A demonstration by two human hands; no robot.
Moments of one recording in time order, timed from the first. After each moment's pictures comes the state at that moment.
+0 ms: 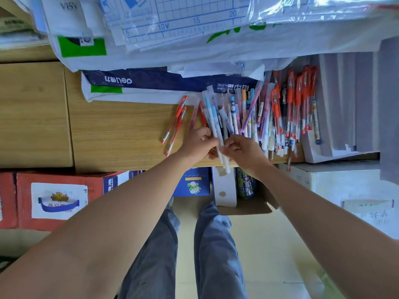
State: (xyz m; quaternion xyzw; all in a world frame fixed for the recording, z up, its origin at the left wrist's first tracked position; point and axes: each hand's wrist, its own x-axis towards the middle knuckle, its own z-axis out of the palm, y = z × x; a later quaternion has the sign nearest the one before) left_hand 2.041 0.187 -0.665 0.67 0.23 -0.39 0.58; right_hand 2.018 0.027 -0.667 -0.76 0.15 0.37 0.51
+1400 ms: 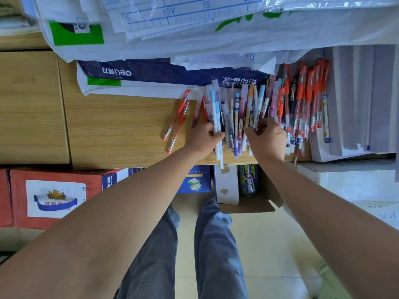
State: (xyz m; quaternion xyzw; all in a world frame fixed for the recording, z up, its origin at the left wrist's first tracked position) left_hand 2.047 0.188 -0.695 0.76 0.17 -0.39 0.50; right_hand 2.035 0.023 -0.681 -0.91 0.25 0.15 0.30
